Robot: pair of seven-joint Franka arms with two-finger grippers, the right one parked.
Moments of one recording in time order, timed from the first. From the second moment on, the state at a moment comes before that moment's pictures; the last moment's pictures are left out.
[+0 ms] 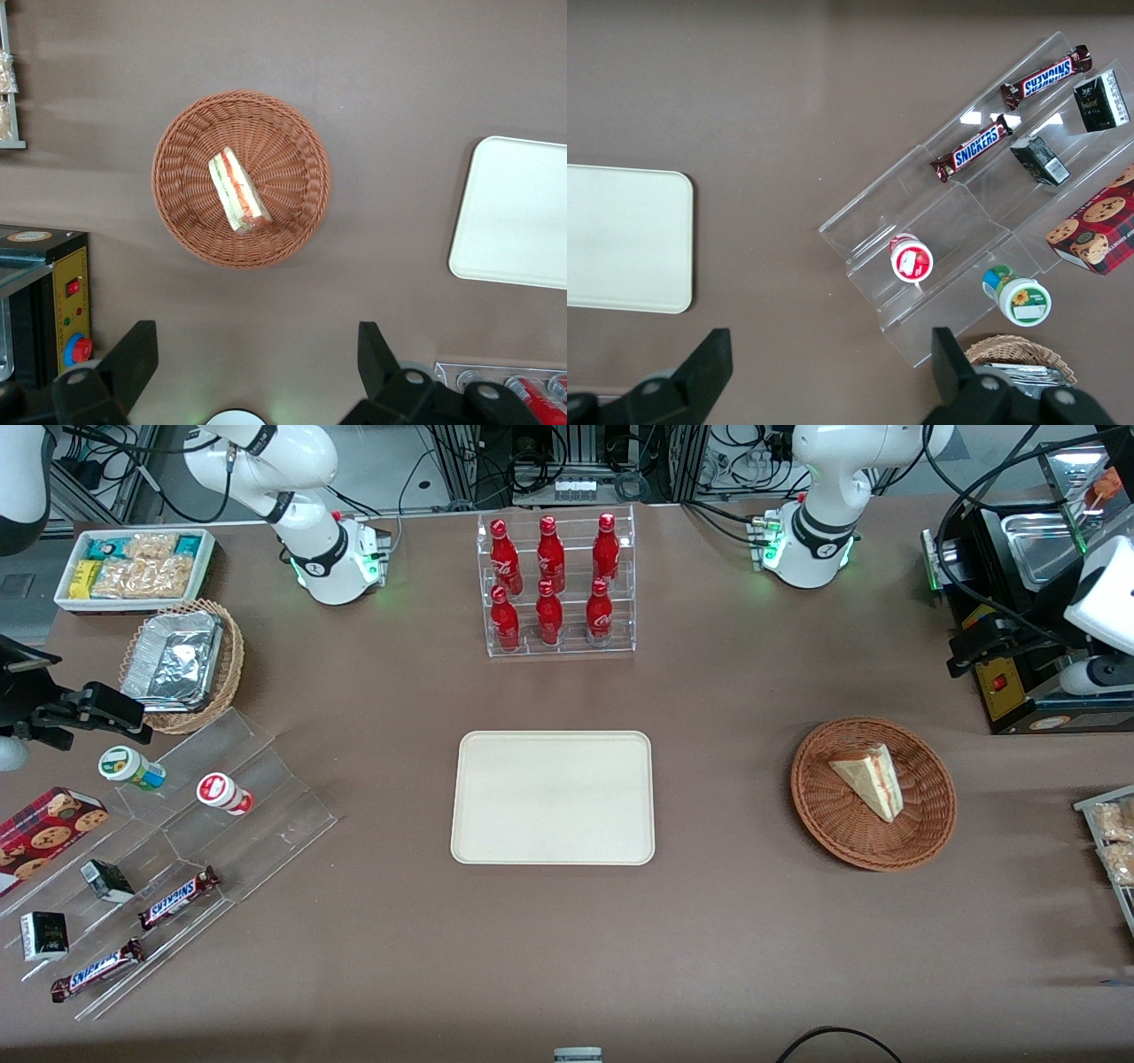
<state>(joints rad) 0.02 0.01 -0.07 -1.49 -0.01 1.45 -0.17</state>
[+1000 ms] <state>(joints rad) 0.16 0.13 -0.07 -1.74 0.01 1.73 -0.48</state>
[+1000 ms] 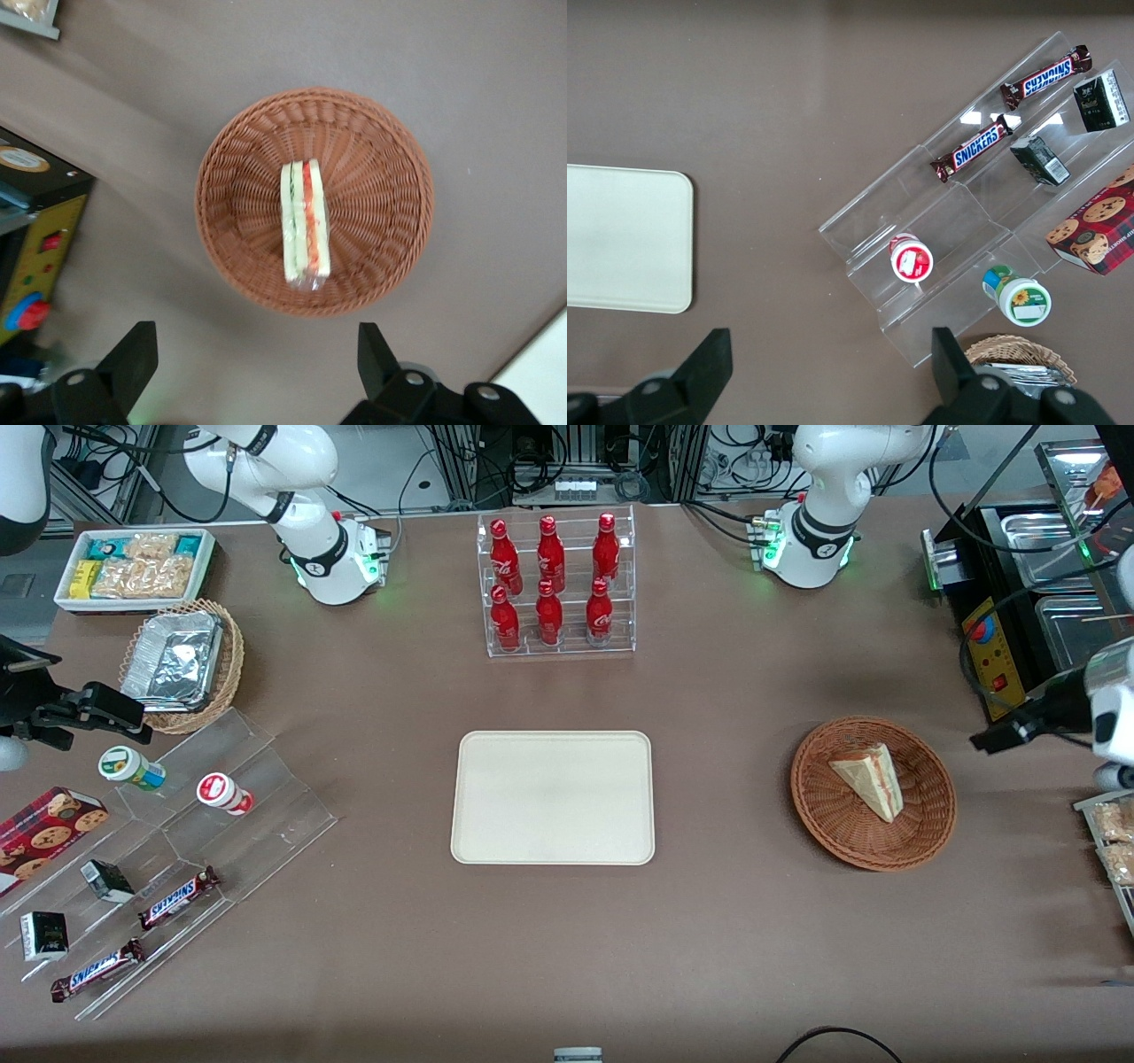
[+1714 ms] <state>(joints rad) 0.13 0.19 -0.08 -2.08 0.01 2.25 -0.74</state>
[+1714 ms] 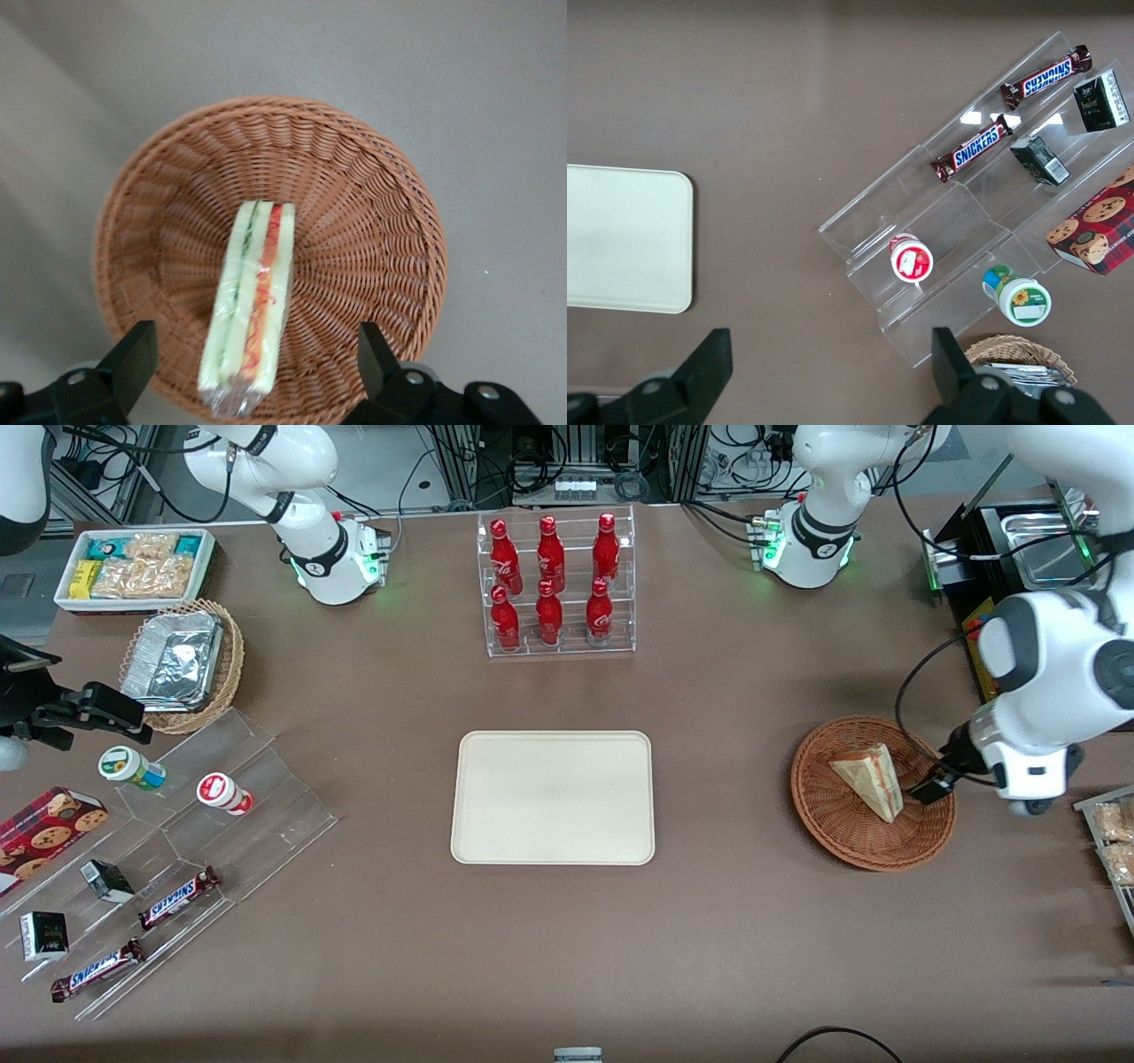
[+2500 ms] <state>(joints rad) 0.11 0.33 -0.08 -2.14 0.09 2.38 -0.73</state>
